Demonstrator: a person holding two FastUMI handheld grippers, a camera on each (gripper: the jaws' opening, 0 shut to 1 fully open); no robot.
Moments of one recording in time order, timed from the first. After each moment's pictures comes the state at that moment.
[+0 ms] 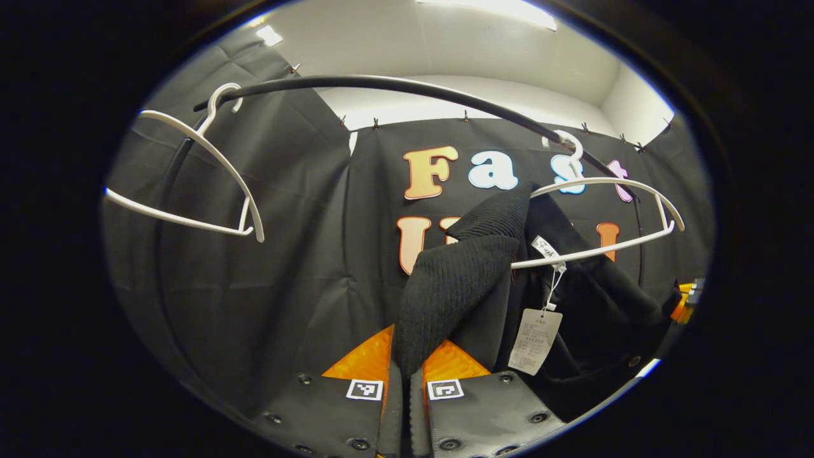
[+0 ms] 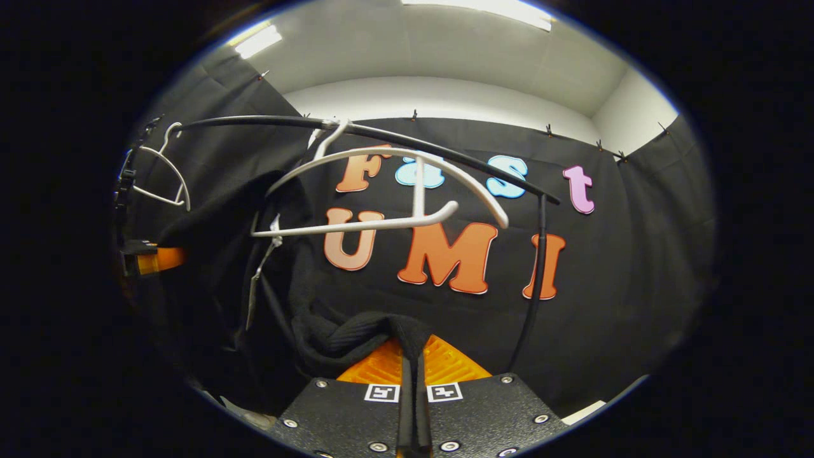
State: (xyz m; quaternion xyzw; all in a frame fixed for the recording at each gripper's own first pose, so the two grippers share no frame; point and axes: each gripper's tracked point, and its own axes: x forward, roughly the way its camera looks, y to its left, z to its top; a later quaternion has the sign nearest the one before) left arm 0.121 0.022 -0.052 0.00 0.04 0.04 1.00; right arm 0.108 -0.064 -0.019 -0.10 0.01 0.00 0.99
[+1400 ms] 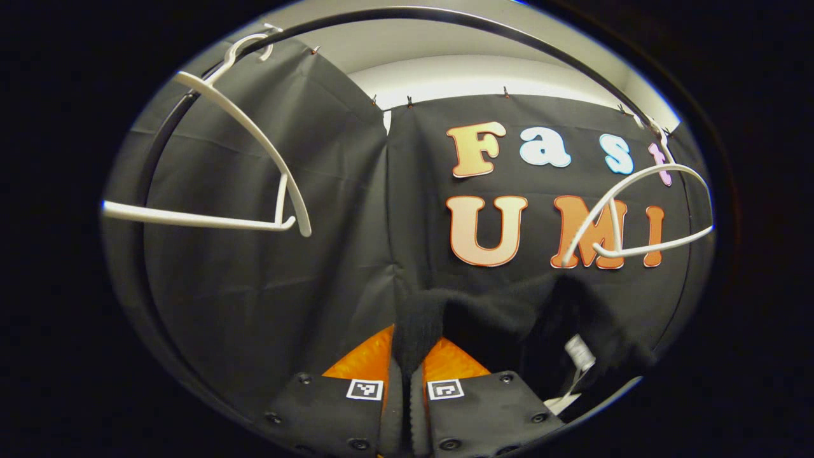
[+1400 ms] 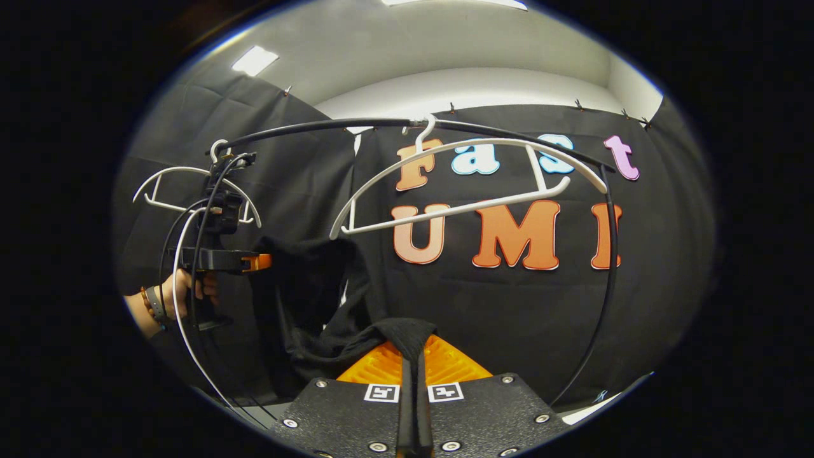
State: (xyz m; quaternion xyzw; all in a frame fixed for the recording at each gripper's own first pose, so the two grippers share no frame) left arm 0.160 0.130 -0.080 0.00 0.10 0.11 0.99; right arm 0.066 0.041 -0.063 -0.04 0.05 0.11 0.99
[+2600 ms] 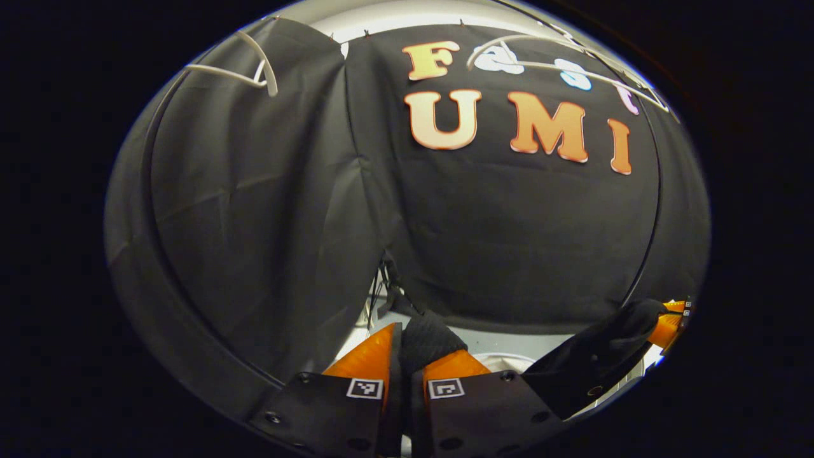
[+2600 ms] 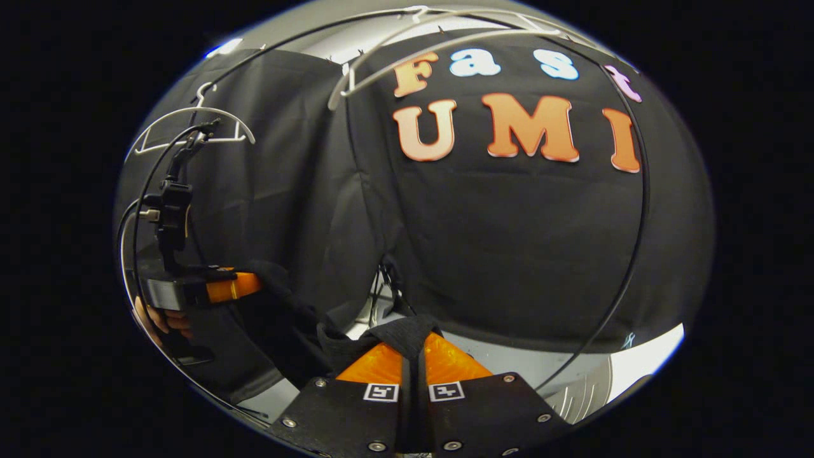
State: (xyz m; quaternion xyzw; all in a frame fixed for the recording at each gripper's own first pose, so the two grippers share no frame) left arm 0.021 0.072 -0.280 0.04 0.32 0.05 0.95; right arm 0.024 0.043 -0.264 0.01 0.28 0.11 0.95
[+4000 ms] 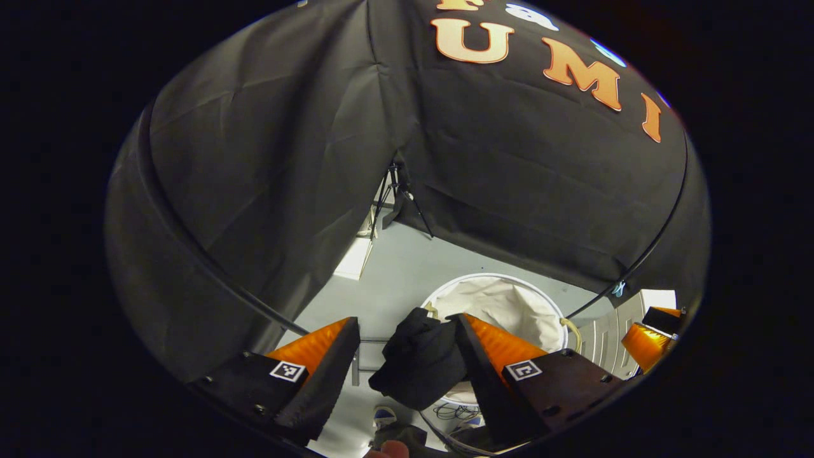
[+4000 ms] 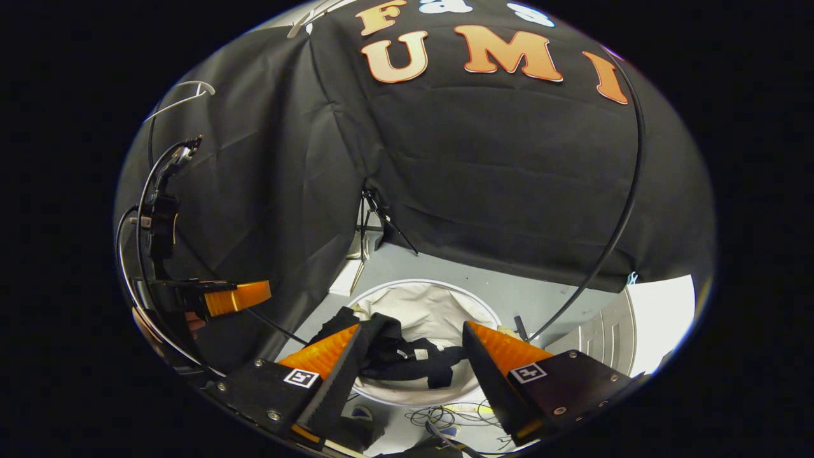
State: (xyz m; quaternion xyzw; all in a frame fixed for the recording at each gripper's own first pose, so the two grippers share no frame) left arm -0.049 0.083 -0.396 -0.02 0.48 0.09 0.87; right arm -0.022 0.023 -0.366 0.03 0.42 0.07 0.90
